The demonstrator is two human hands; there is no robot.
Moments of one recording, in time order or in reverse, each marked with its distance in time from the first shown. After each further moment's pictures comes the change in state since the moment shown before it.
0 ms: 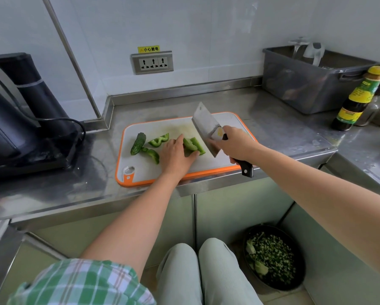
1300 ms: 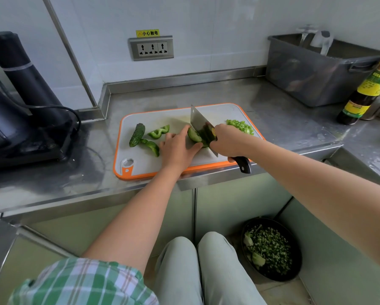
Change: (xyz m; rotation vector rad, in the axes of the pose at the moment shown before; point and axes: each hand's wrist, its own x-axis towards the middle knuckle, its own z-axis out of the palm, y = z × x) left_hand 0.001 -0.004 0.004 -0.066 -0.008 0.048; right_hand 0.004 -0.023 0.013 -0.268 -0.152 0.008
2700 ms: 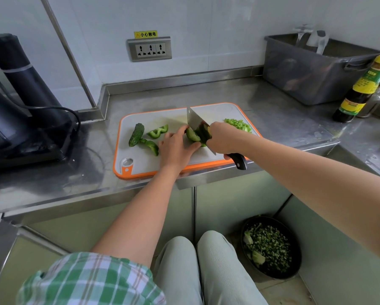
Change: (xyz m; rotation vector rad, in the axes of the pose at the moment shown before) left_hand 0.001 -0.005 0.003 -0.079 0.026 0.006; right_hand -0.009 -0.013 -0.003 -0.007 -0.006 0.025
